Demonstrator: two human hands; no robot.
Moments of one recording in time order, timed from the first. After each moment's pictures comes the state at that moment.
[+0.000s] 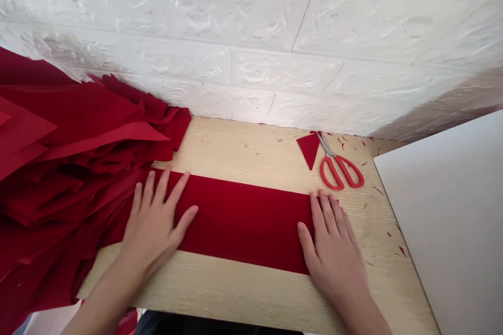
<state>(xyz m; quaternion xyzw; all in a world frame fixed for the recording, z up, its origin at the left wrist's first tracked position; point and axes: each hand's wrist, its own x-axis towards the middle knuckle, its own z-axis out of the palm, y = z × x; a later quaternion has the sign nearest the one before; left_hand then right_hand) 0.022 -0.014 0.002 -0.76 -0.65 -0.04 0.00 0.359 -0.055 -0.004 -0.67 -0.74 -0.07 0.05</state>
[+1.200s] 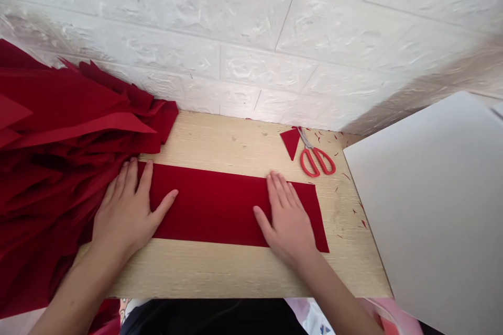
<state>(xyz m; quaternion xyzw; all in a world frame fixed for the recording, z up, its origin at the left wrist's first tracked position) 0.004 -0.007 0.007 -0.71 -0.70 -0.06 -0.04 0.316 -0.036 0.013 -0.64 -0.76 0.10 0.03</state>
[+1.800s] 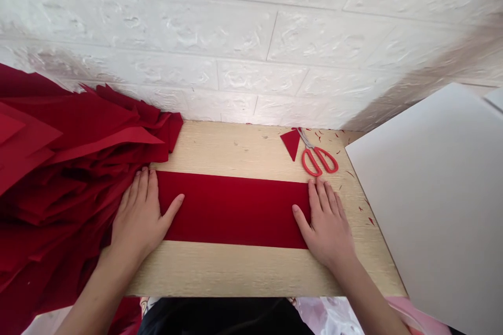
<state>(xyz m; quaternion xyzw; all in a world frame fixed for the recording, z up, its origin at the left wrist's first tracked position) 0.001 -0.007 0.004 -0.71 -0.71 -0.06 -0.03 0.376 -0.059 -0.006 -0.72 -0.69 -0.03 0.05</state>
